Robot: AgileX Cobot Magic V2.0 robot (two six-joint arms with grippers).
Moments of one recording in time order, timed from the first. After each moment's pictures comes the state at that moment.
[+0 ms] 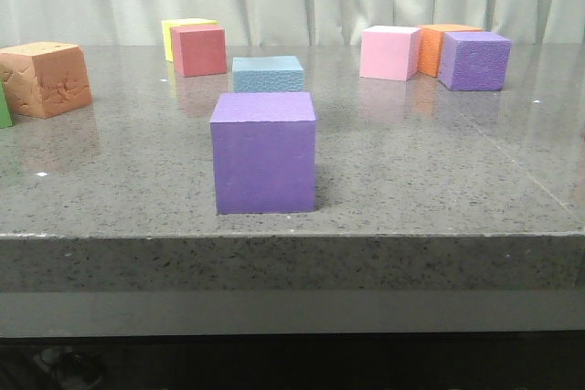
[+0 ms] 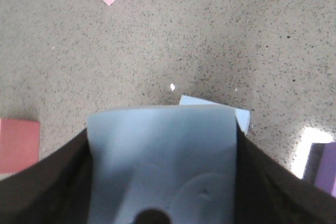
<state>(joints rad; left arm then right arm) -0.53 1.83 -1.95 -0.21 1.10 0.85 0.52 0.74 -0.73 0.06 0.57 -0.01</state>
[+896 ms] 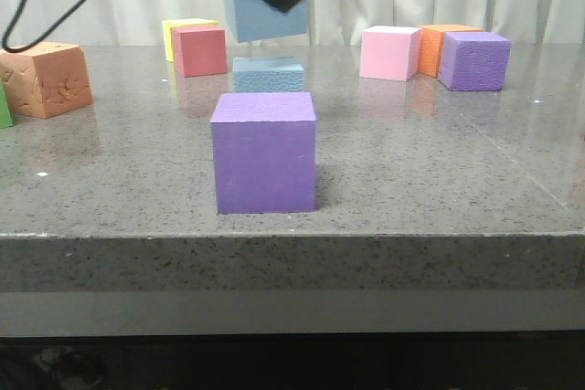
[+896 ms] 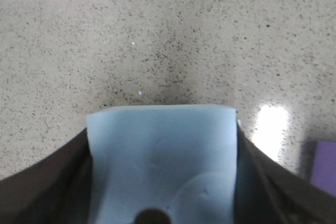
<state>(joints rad) -0.49 1.99 -2.11 -0.32 1.25 0.95 0.52 0.74 -0.73 0.06 0.57 -0.01</state>
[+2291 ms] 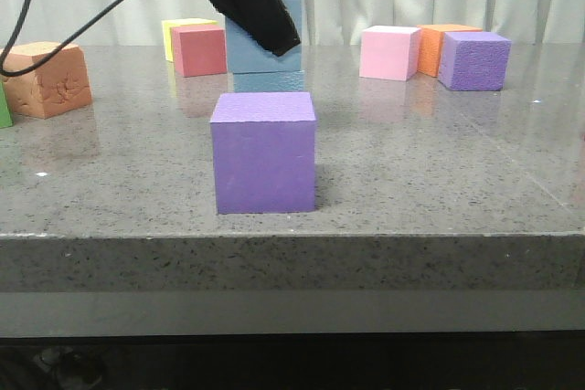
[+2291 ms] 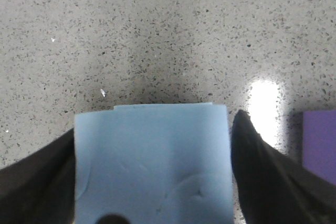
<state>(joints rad) -0.49 2.00 -2.02 -0.36 1.25 1.13 0.52 0.74 -0.73 0.06 0.57 -0.01</state>
